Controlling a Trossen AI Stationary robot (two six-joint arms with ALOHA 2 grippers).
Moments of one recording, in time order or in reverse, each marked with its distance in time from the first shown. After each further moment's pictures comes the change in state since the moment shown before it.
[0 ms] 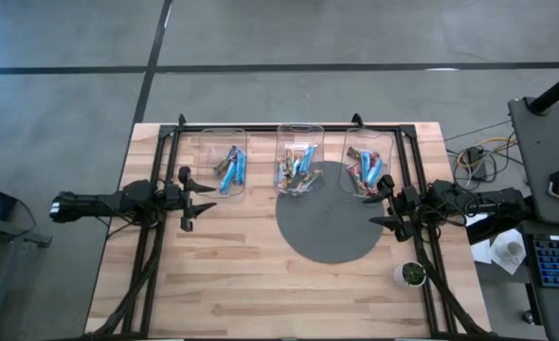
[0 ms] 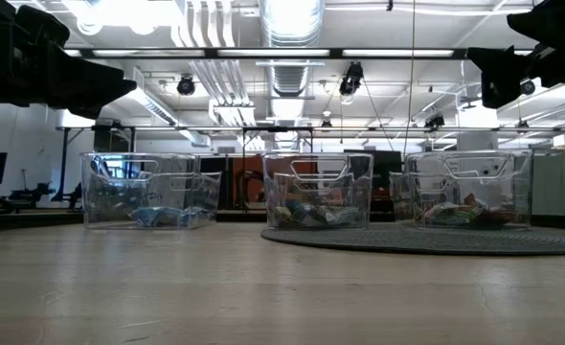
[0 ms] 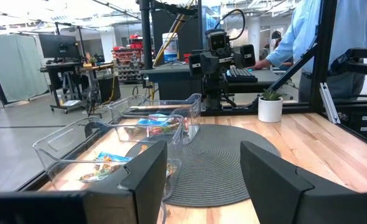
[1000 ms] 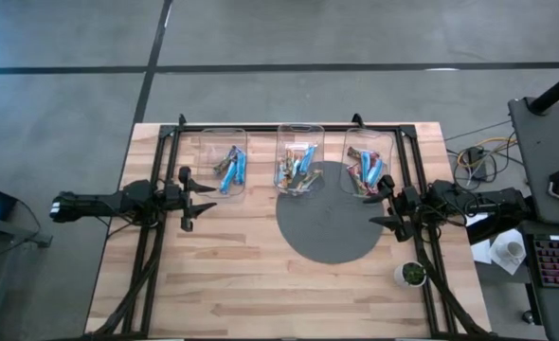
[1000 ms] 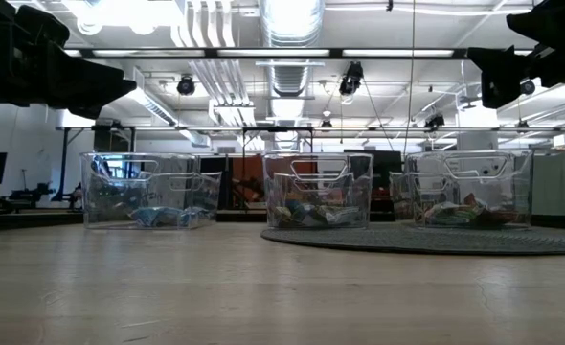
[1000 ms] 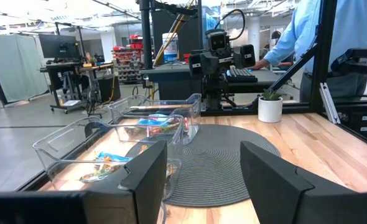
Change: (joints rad) left arm 0.000 0.000 0.000 0.000 0.000 0.000; right arm 0.000 0.001 0.000 0.000 0.000 0.000
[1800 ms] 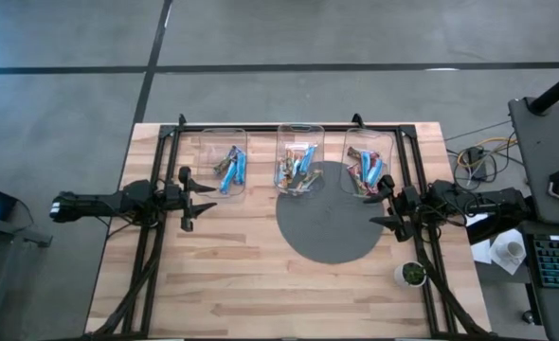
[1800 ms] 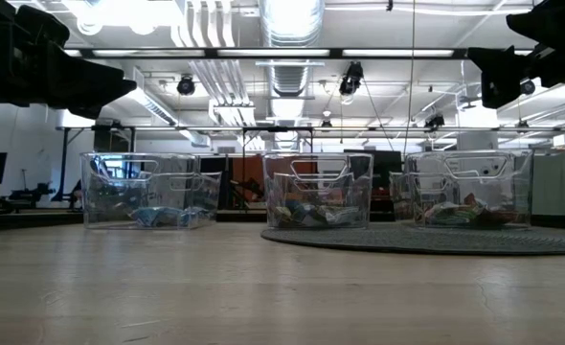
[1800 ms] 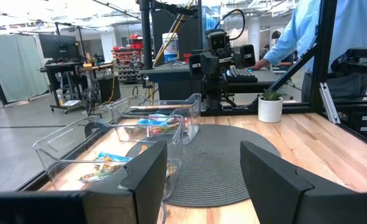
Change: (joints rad) left arm 0.000 0.000 0.000 0.000 0.000 0.000; right arm 0.000 0.000 0.000 0.000 0.000 0.000
